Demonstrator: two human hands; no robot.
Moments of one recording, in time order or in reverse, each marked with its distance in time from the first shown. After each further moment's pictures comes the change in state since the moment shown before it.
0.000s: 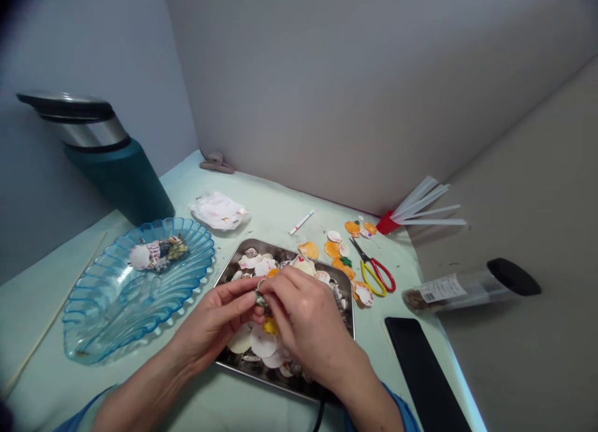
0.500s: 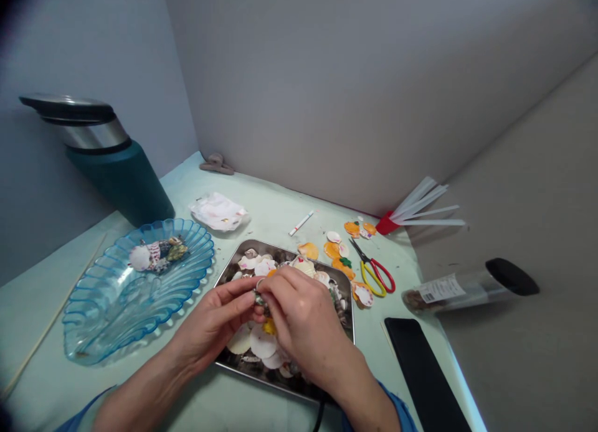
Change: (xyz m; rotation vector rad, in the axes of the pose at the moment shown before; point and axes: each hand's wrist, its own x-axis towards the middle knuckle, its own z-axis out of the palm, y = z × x) left_hand 0.001 0.000 -0.002 0.021 -0.015 0.022; right_hand 0.003 -0.003 0.001 0.022 0.027 -0.011
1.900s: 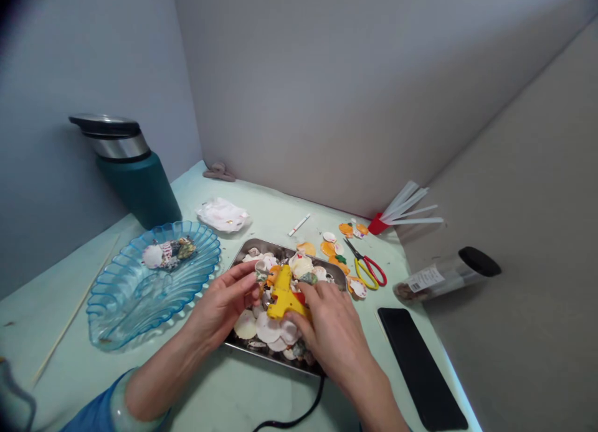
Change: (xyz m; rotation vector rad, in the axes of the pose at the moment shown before) left_hand 0.000 0.000 -0.003 0.004 0.030 0.136; right_hand -0.052 0.011 0.004 -0.377 -0.146 0.372
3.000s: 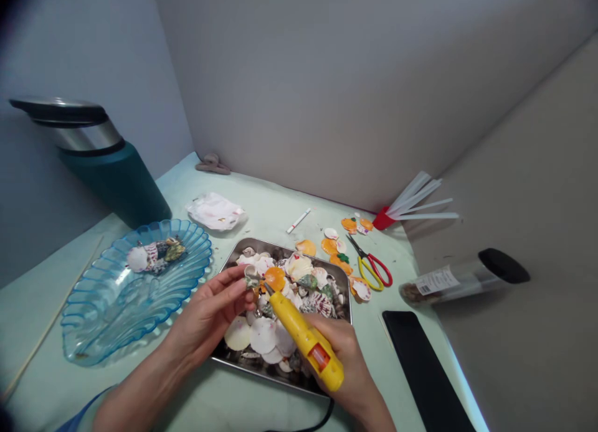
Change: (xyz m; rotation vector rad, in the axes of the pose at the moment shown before) left_hand 0.003 0.003 0.003 -0.003 0.107 -0.041; right_hand -0.021 0.031 0.031 0.763 0.117 -0.186
